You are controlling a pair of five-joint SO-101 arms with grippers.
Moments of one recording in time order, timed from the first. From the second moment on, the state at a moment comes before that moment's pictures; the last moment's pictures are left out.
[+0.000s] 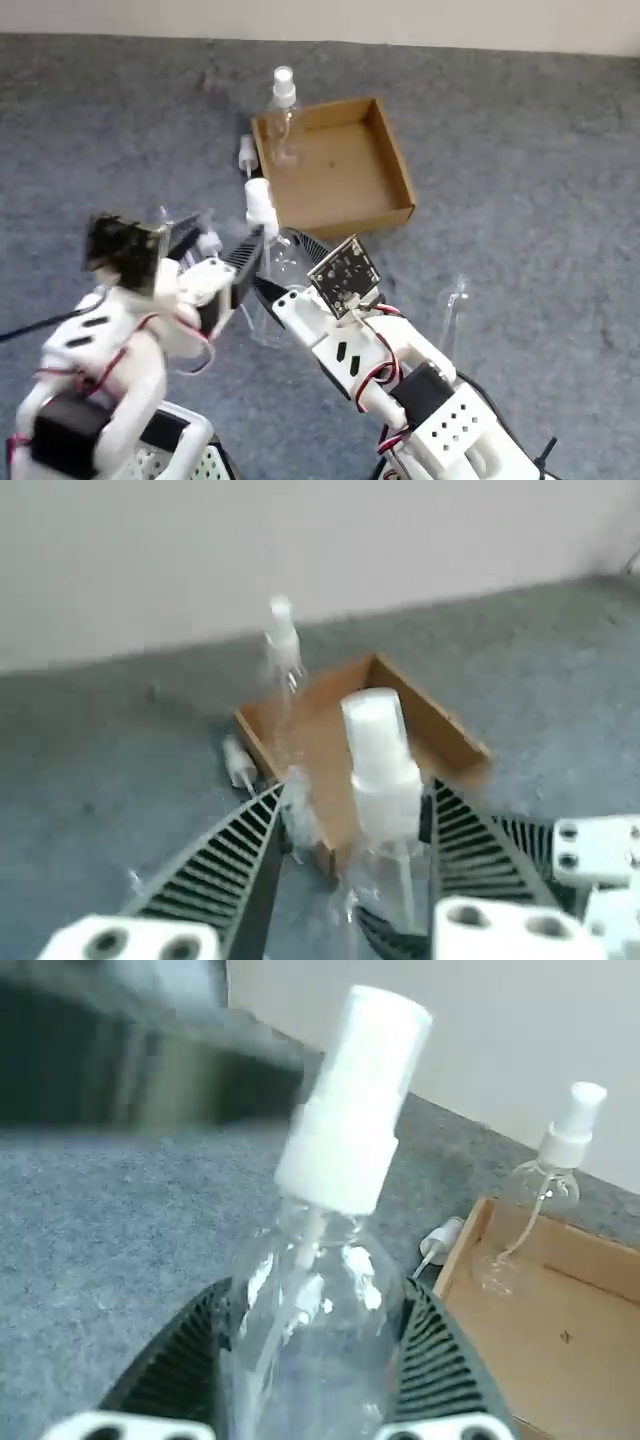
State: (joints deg) left arm 13.9 -76.2 40.0 66.2 6.1; right arm -44.9 -71.6 72.0 19.1 5.2
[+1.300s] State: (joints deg) left arm 8.7 -79.4 48.1 43.8 2.2; right arm -44.7 -71.8 72.0 19.1 5.1
